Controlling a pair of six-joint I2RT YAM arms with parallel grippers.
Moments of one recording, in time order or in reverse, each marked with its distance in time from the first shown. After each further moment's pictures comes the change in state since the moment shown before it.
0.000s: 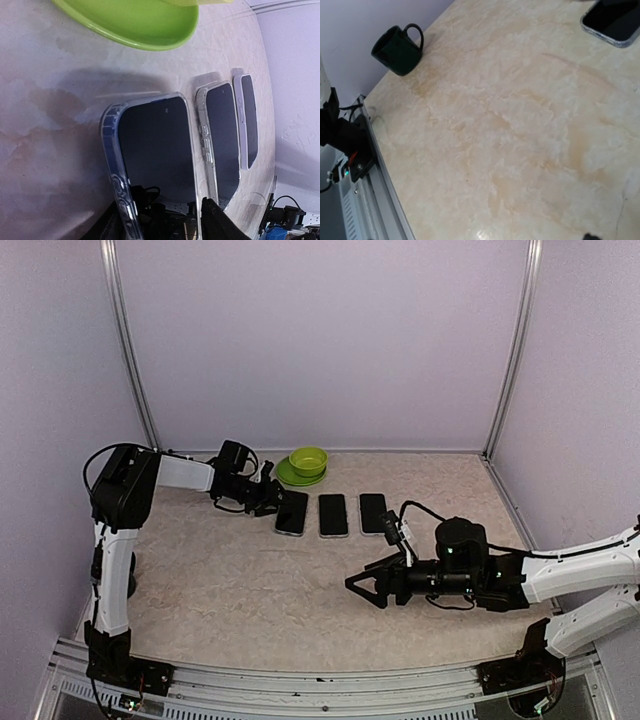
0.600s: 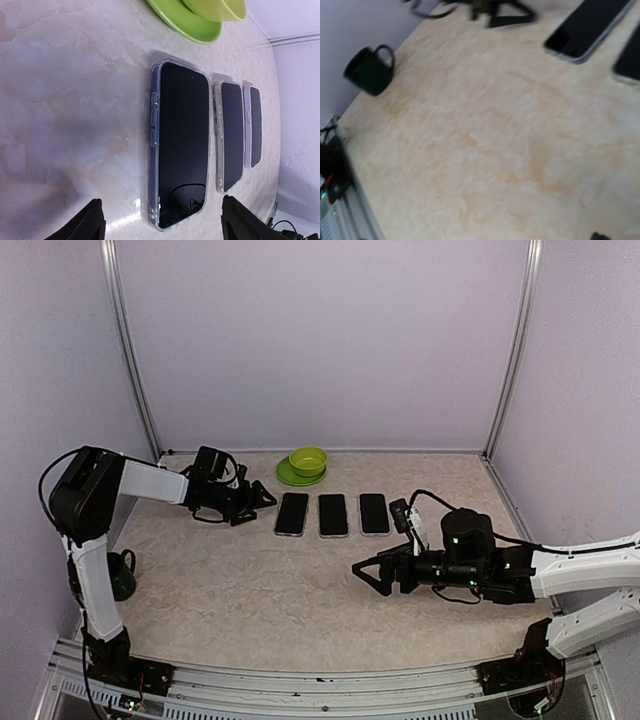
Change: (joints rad) left arm 0.010 -0.262 -0.346 0.146 -0.164 -0.131; right arm -0.031 -0.043 0.038 -0.100 0.075 -0.005
